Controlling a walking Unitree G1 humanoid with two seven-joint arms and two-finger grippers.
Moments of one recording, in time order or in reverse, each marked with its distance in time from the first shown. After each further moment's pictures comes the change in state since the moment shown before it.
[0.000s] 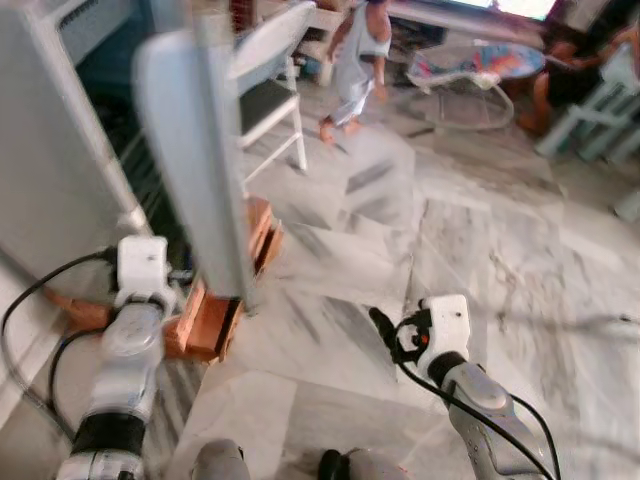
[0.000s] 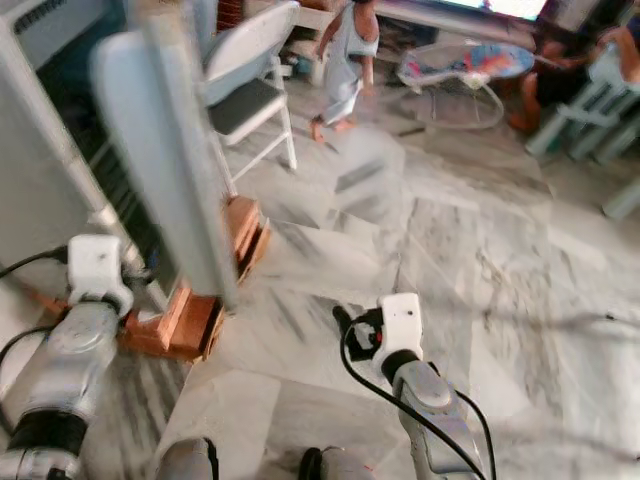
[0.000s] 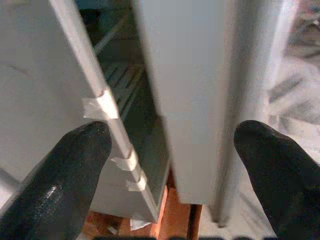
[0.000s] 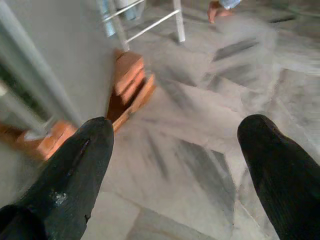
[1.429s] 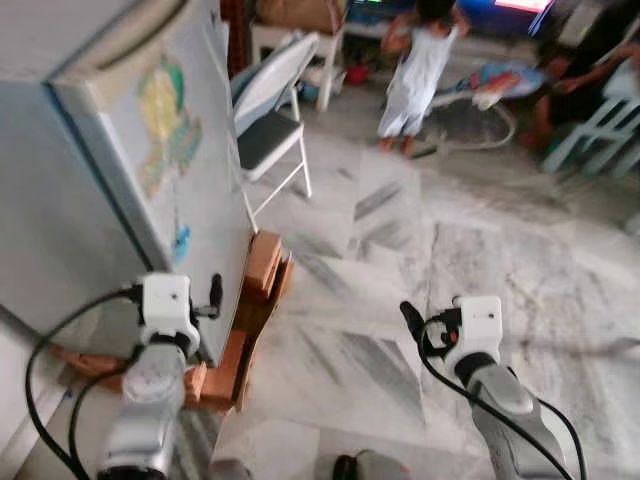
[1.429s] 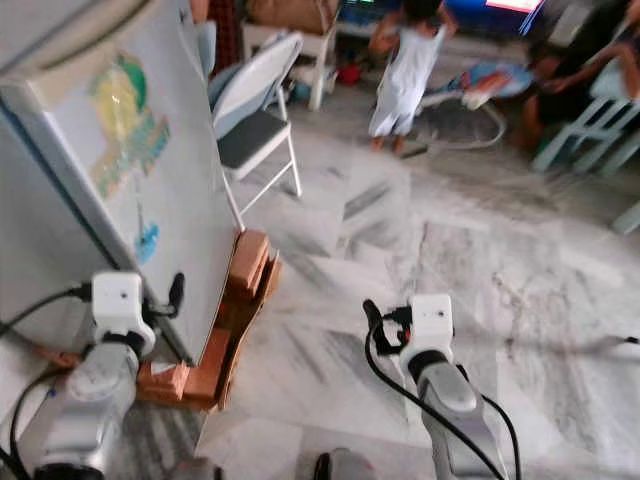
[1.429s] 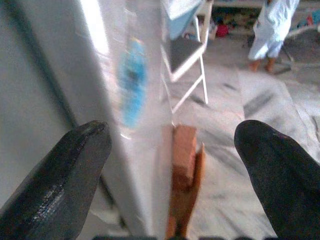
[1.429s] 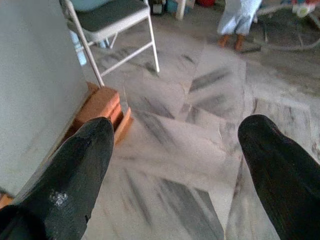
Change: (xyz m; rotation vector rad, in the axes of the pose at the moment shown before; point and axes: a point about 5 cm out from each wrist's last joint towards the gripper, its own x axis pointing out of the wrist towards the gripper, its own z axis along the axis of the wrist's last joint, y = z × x) left arm -0.030 -0.026 -0.006 -0.050 -0.008 -0.084; right arm -0.002 -0.013 0.004 -0.016 -0.043 -0.075
